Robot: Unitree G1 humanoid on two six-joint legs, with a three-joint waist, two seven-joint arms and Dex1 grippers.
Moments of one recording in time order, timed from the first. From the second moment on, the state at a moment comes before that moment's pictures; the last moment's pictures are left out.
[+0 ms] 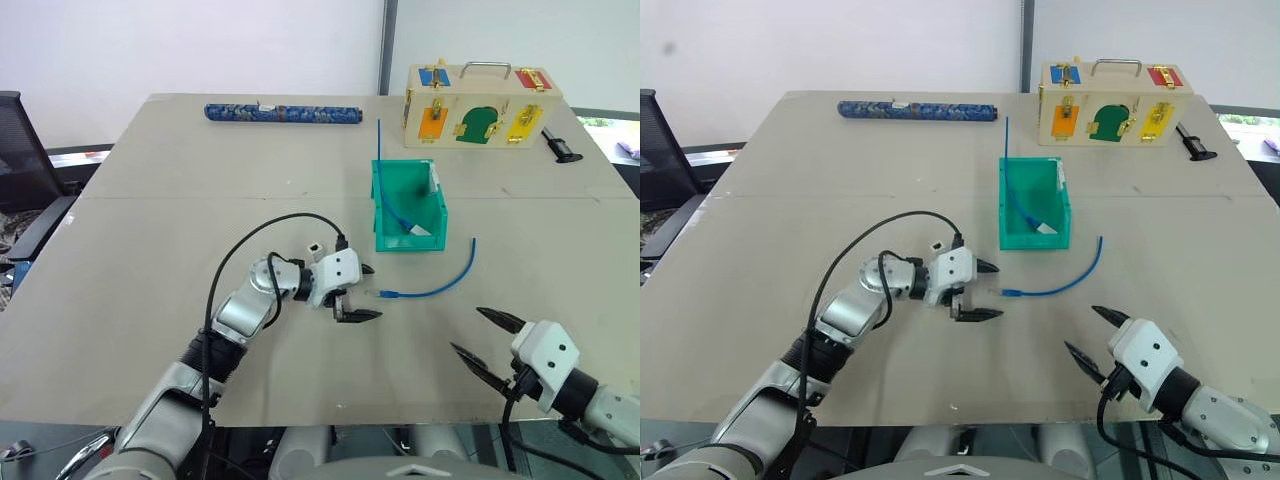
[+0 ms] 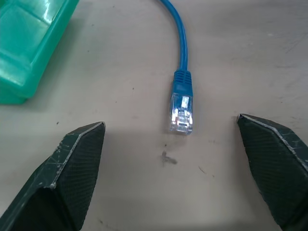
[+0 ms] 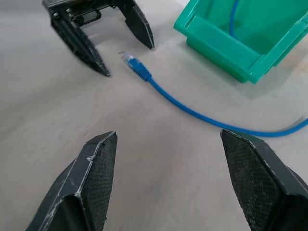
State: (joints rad) left arm -0.49 0.46 -0.41 0.17 -0.07 0.12 -1.10; right arm 0.59 -0.57 -0.15 -0.80 0.19 0.25 0.67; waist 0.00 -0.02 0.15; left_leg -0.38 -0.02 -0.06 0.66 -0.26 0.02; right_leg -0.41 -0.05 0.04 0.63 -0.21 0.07
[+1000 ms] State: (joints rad) left arm -0.54 0.36 -0.19 0.03 -0.20 -0.17 -1.03; right arm 0.12 -0.20 -0.07 -0.76 0.84 0.65 0.33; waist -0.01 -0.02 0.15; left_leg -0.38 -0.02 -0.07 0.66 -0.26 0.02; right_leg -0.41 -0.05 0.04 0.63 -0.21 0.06
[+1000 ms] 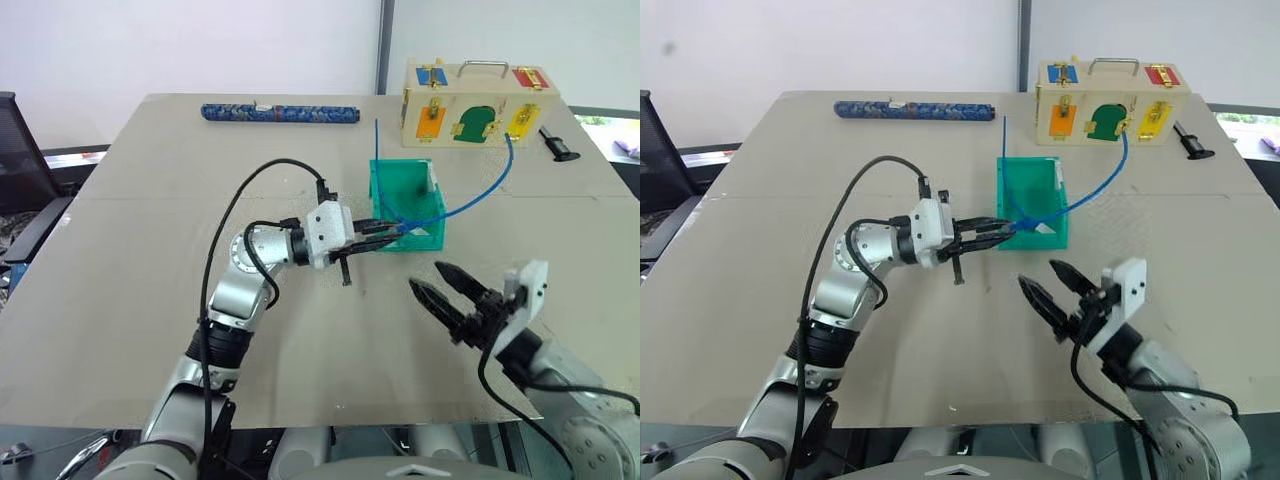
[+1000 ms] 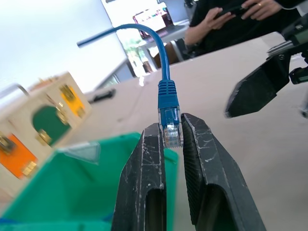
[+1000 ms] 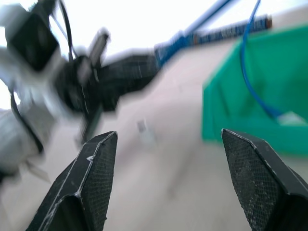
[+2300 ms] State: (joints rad) left arm -0.53 0.38 -0.21 0.03 -0.16 -0.29 -1.01; right arm -0.08 -0.25 -0.08 -0.66 1.18 0.69 0.07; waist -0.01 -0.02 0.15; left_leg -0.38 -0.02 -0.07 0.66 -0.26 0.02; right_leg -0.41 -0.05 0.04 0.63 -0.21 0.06
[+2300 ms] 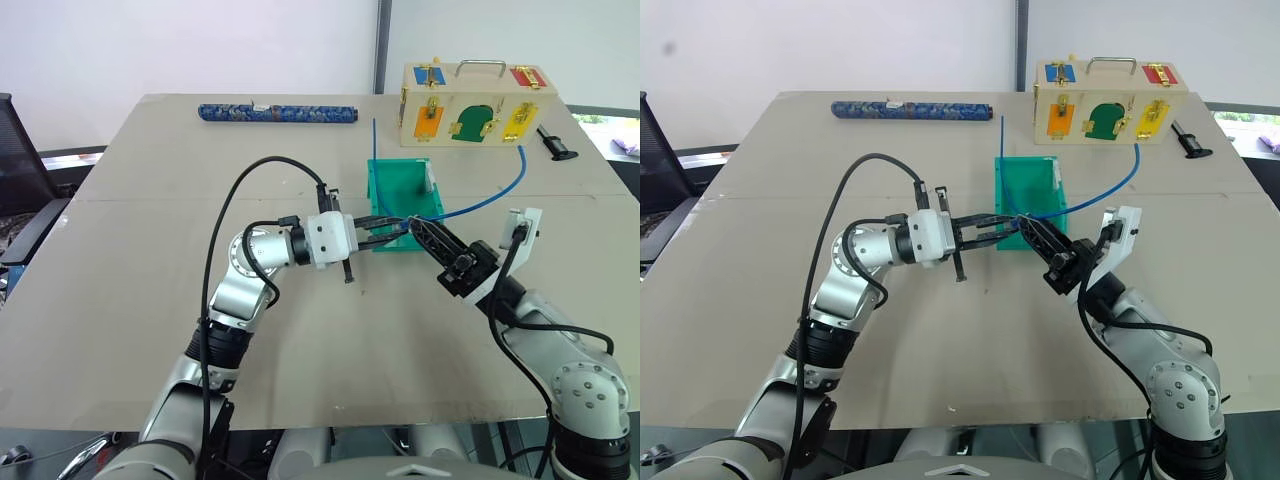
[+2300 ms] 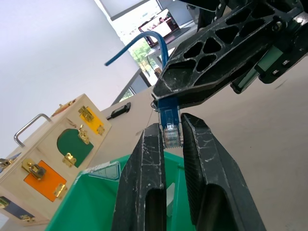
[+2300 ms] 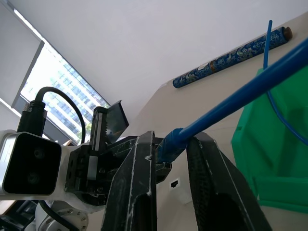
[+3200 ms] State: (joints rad) left arm -0.37 0.48 -0.09 -0.08 -0.36 0.06 -0.96; right arm -0.07 -0.29 -0.07 -0.66 1.23 0.69 0.07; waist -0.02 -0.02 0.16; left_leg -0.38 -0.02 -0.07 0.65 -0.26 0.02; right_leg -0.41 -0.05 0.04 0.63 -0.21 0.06
